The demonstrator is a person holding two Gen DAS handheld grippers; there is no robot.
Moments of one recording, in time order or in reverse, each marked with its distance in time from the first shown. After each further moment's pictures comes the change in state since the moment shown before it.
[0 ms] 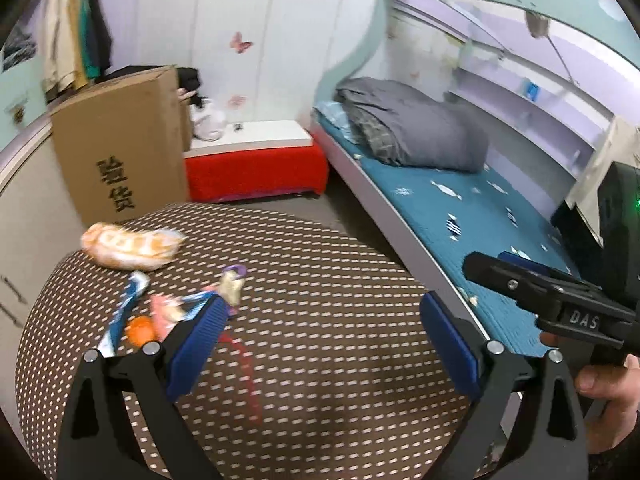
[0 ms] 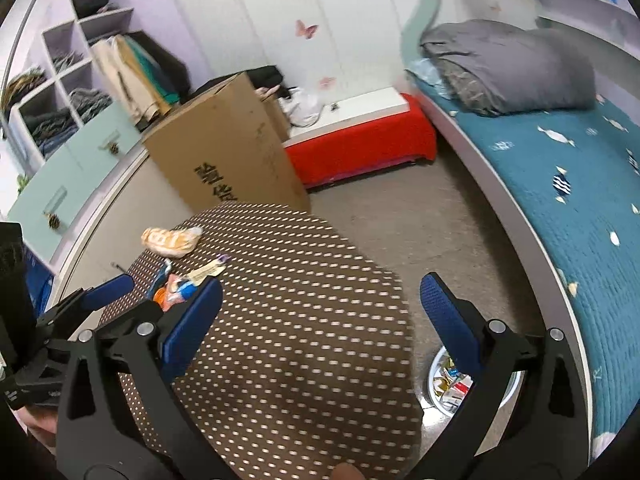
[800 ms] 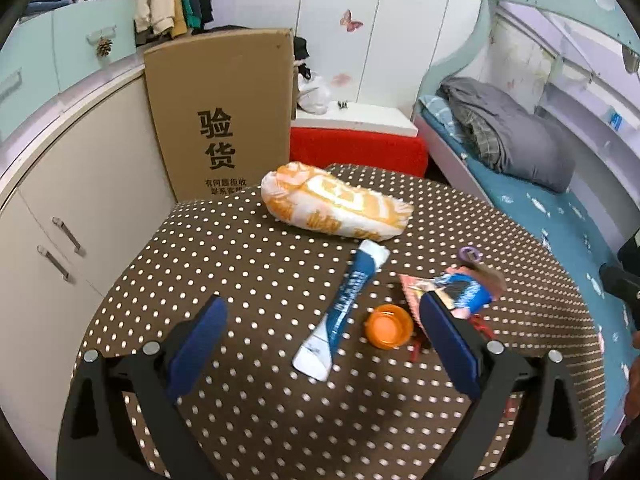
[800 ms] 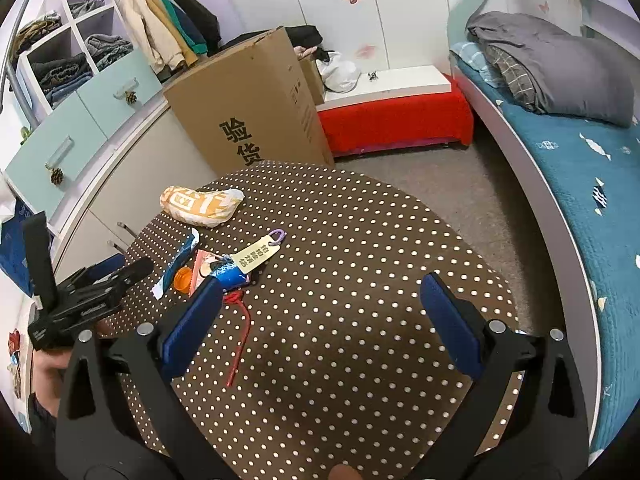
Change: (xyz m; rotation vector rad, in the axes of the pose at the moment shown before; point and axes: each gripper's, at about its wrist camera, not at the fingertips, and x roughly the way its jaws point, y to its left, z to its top) left arm 0.027 0.186 -0.024 -0.134 0.062 0.229; right arm 0.070 0.070 -0.003 -0.091 0.118 0.027
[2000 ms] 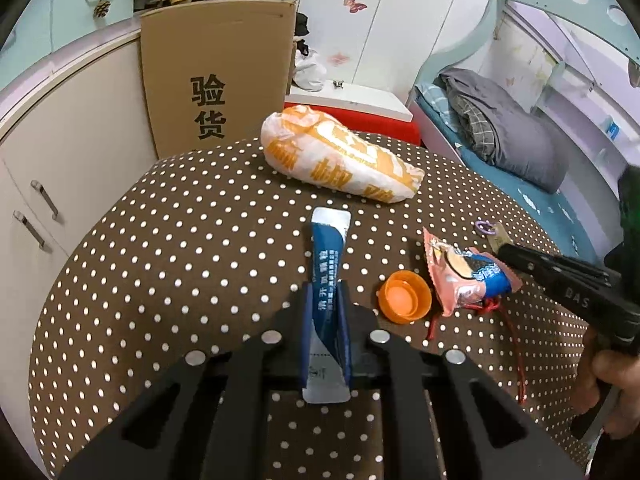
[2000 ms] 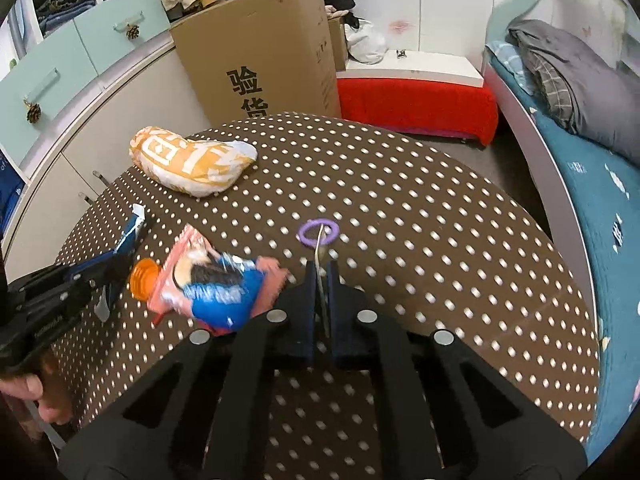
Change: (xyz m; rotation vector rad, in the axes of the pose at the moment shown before) left arm 0.018 0.011 -0.027 -0.076 0.057 -0.068; right arm 0.094 0.038 -0.004 -0.135 0.094 -0.030
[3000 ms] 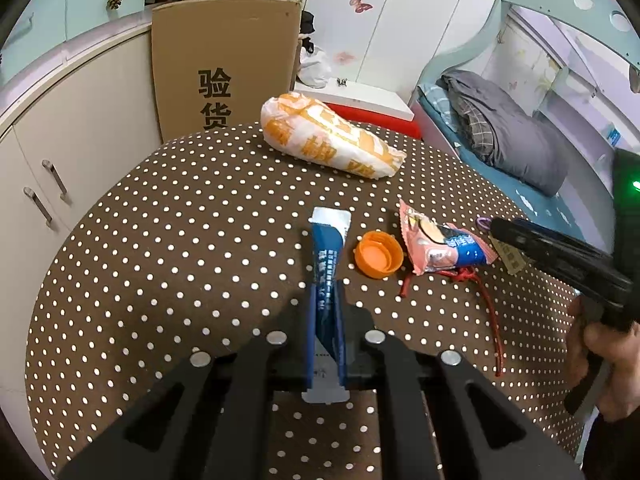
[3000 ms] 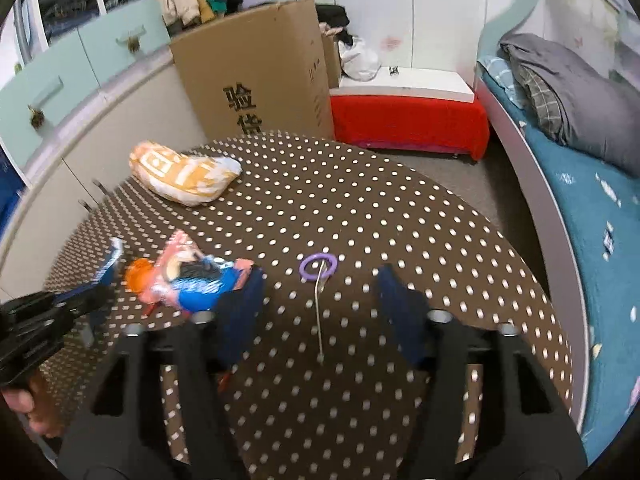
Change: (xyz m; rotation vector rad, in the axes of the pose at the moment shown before) left arm -0.022 -0.012 -0.022 -0.026 0.007 0.003; right arm 0.002 -0.007 0.009 -0.052 -0.012 -0.055
